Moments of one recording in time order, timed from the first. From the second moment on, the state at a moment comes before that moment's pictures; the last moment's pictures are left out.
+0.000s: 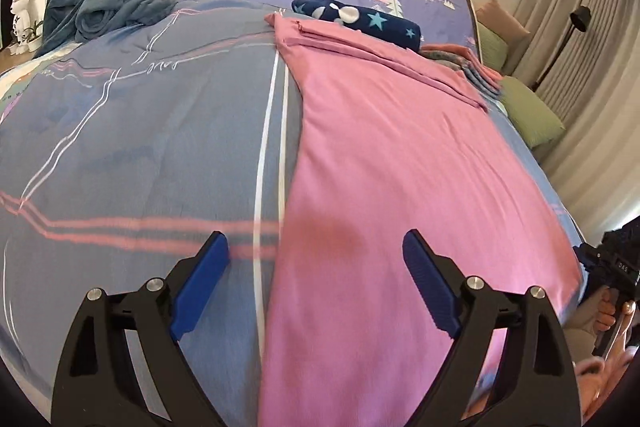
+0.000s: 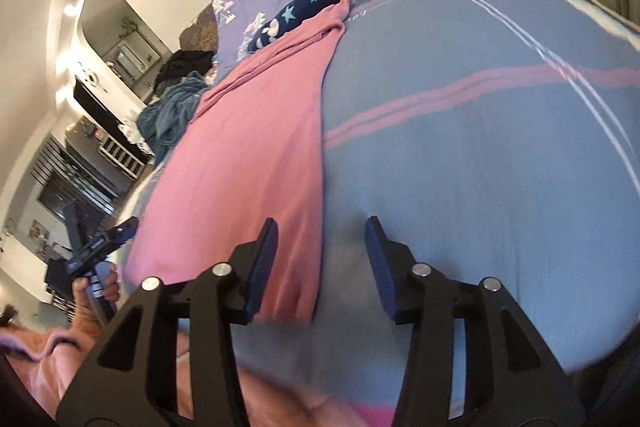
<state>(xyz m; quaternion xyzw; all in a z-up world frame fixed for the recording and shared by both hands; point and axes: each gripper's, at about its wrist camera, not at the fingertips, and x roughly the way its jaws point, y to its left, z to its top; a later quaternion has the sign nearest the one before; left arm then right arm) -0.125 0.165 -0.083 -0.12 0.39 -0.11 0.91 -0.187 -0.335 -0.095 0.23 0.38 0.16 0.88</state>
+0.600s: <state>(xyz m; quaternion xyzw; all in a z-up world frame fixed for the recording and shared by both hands) -0.198 0.182 -0.097 -0.18 0.36 -0.14 0.90 -0.188 -0.315 -0.107 0.29 0.41 0.20 0.84</state>
